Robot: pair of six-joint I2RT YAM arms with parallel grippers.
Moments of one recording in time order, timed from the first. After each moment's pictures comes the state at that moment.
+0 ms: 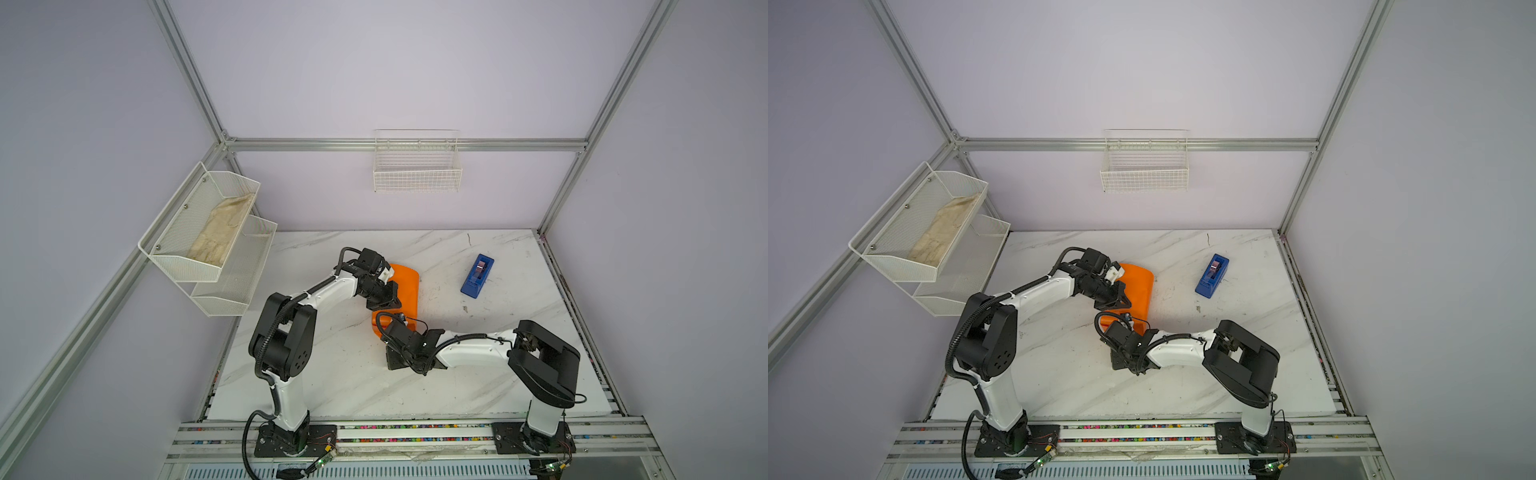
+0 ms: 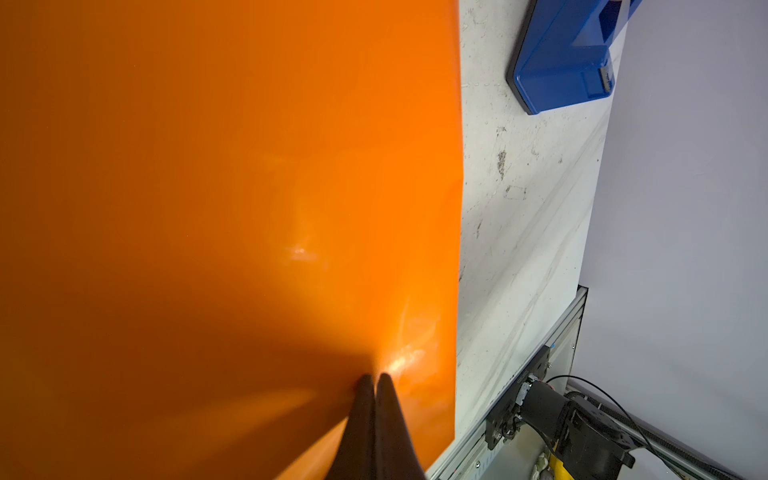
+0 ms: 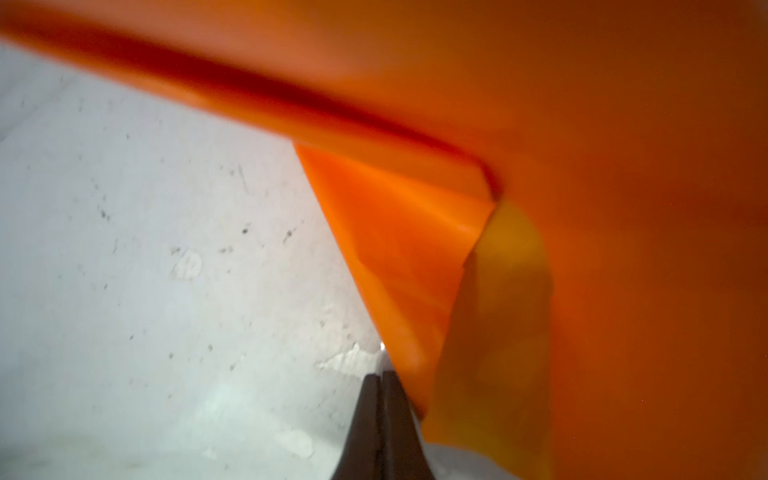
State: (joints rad) left arm -0.43 1.87 1.36 -0.63 0.54 -0.49; right arm 1.11 1.81 1.04 -0.30 0.10 0.85
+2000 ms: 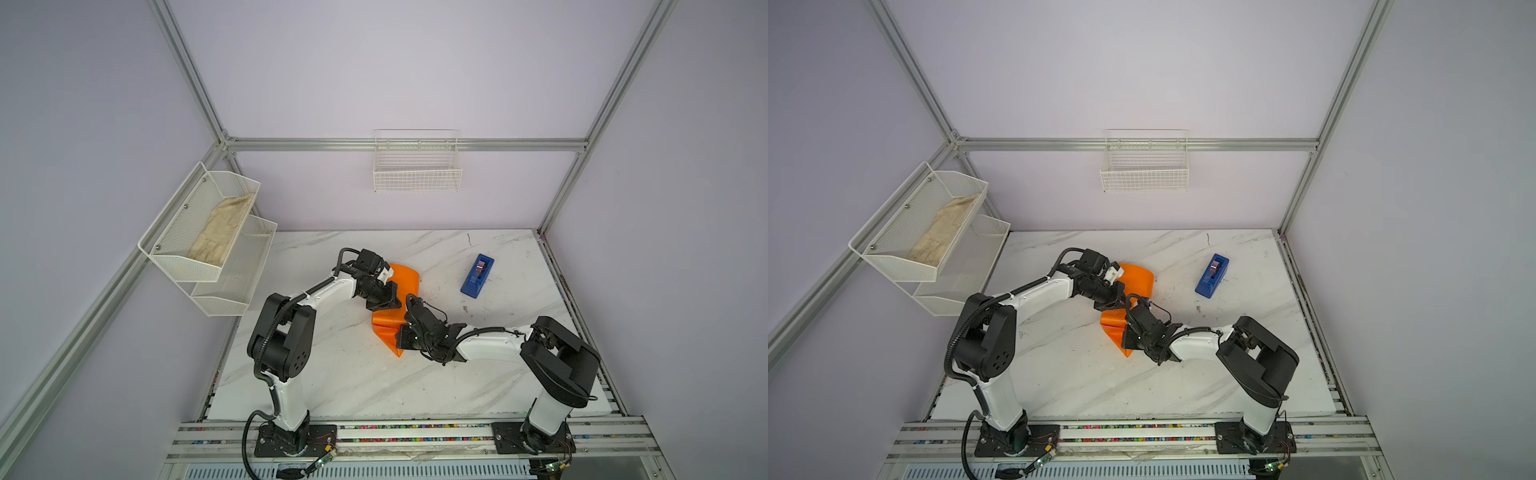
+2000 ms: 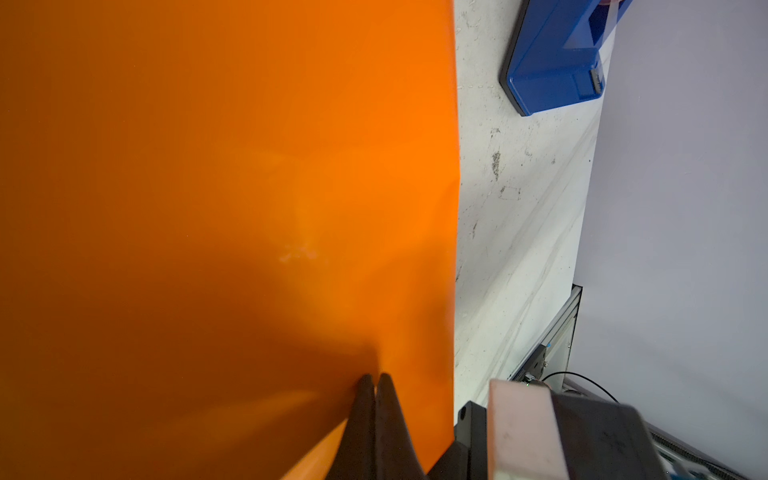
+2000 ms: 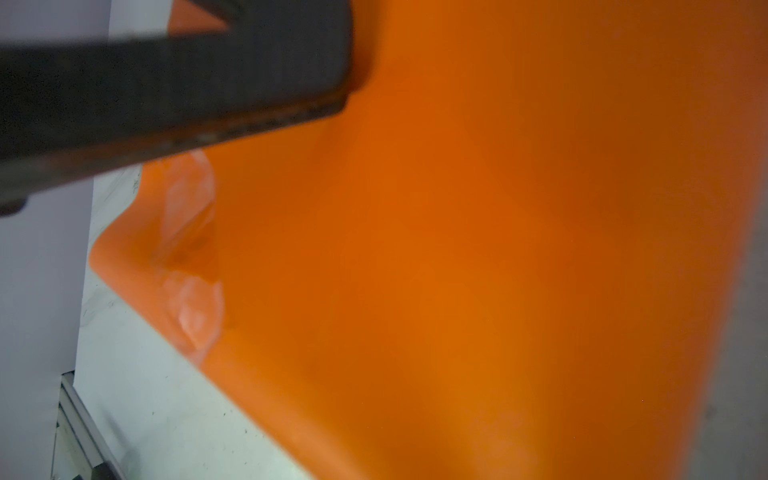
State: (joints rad) left arm -0.43 1.86 1.34 -0.61 0.55 -0.49; right arm 0.93 1.75 0.88 0.07 0.03 0.91
